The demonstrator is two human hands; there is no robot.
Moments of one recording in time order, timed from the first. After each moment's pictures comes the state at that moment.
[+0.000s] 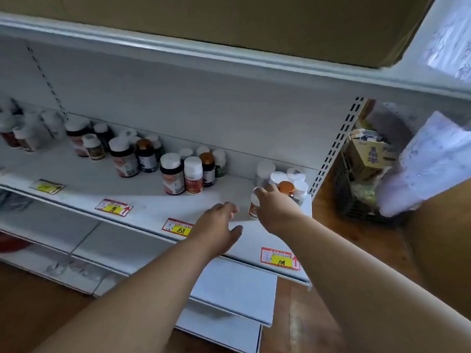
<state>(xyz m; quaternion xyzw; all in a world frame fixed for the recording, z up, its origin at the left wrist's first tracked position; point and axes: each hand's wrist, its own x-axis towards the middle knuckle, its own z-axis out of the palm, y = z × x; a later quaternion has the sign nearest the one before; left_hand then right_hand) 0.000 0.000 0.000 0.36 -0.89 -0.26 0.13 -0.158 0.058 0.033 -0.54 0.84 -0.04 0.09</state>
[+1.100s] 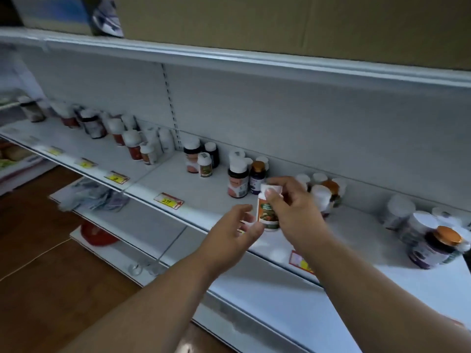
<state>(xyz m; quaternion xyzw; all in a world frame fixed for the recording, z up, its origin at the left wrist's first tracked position) 0.221 -0.146 0.020 0.36 -0.76 -0.47 0.27 0.070 -0.091 0.073 -0.45 0.64 -0.56 0.27</state>
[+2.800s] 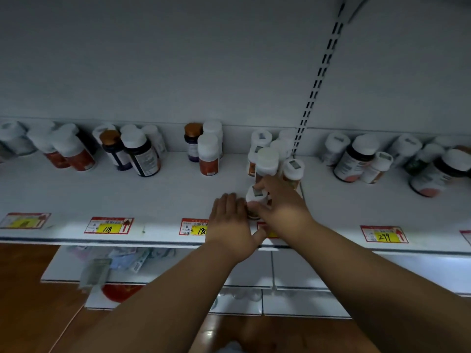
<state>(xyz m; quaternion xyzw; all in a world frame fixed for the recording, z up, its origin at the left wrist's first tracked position) 0.542 -0.661 -0.076 0.26 -0.96 -0.10 0.07 0.438 -0.571 -0.006 -0.42 0.83 -0.34 0.13</state>
